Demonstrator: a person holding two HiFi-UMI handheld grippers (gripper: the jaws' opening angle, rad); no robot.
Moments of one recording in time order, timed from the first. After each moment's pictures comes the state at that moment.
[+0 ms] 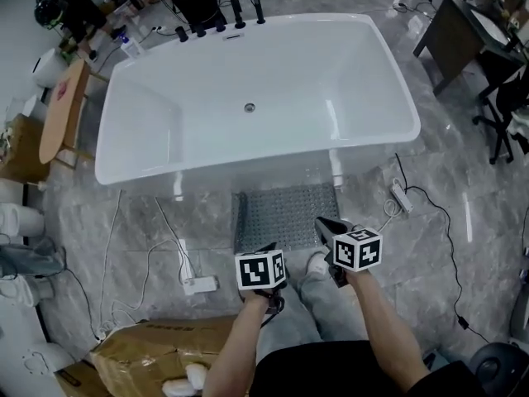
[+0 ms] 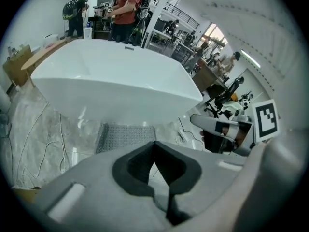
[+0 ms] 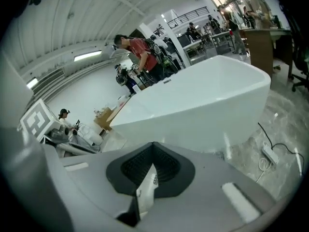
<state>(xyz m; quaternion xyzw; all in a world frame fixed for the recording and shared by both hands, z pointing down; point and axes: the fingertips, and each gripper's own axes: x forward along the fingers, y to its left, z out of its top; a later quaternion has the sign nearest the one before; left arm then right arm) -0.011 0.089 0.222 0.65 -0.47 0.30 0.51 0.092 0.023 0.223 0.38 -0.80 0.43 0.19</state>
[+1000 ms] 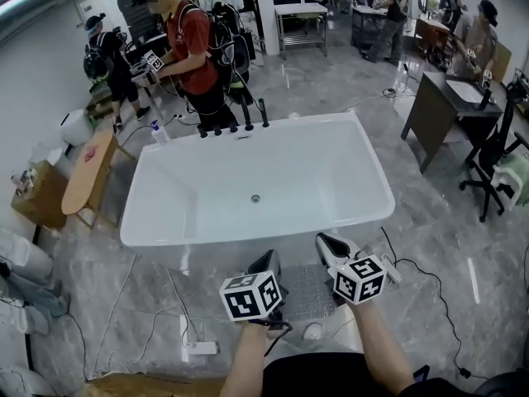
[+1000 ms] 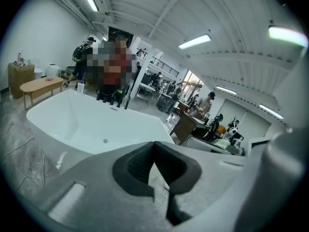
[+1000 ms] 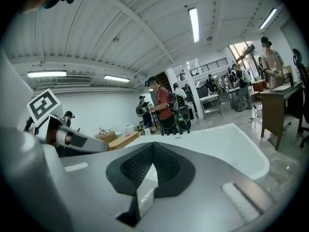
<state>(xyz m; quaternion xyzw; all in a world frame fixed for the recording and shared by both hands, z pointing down) 0.022 -0.013 -0.037 0.76 -0.55 0.08 0.34 0.128 -0.050 -0.039 0.42 -0.88 0.19 0.05</state>
